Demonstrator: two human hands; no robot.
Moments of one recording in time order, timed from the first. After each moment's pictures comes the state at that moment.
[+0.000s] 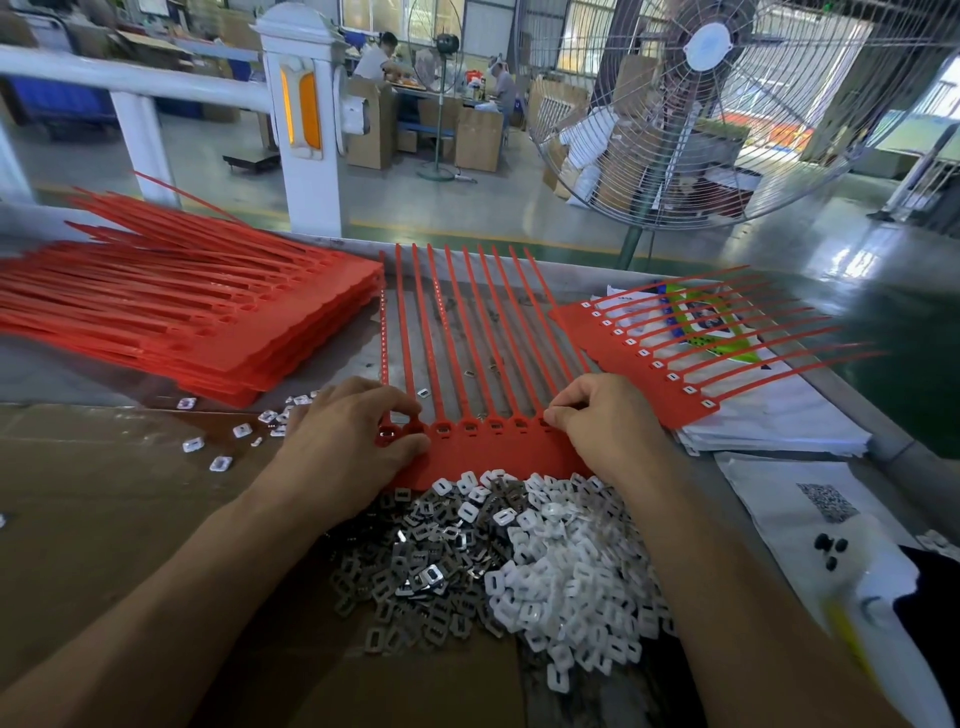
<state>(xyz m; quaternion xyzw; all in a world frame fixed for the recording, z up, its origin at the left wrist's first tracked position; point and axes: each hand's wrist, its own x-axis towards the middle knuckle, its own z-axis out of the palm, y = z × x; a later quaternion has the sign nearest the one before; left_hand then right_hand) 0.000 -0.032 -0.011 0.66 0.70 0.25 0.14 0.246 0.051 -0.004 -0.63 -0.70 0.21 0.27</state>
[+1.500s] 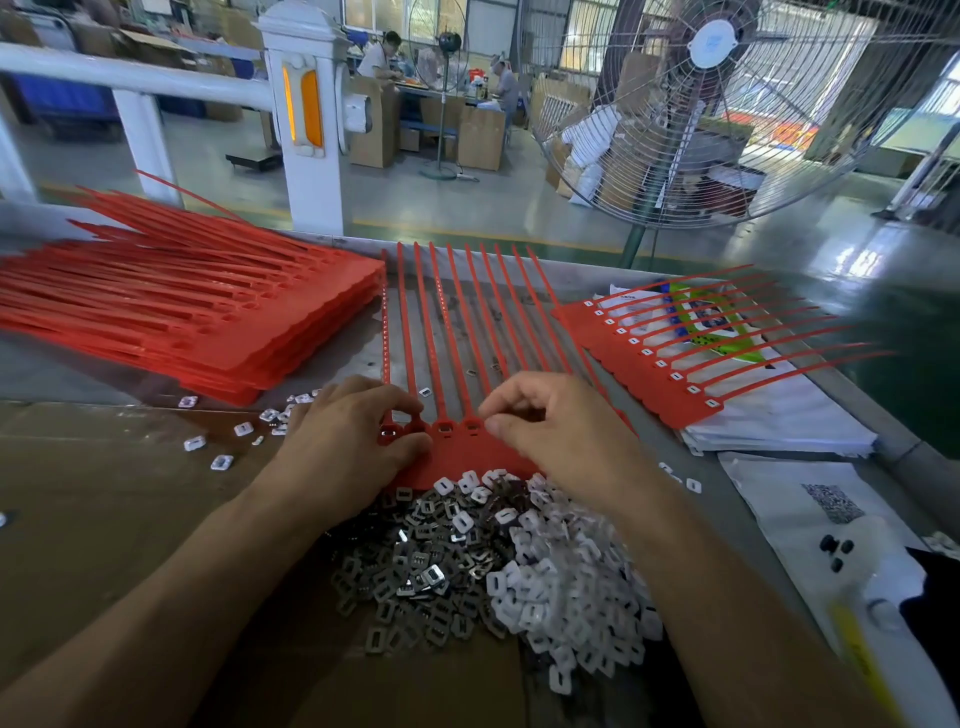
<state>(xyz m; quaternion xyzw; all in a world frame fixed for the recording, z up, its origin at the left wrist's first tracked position) 0.001 -0.032 -0.011 0.65 0.70 0.26 0.13 0.221 0.017 0.009 -0.46 -0.78 0.32 0.28</state>
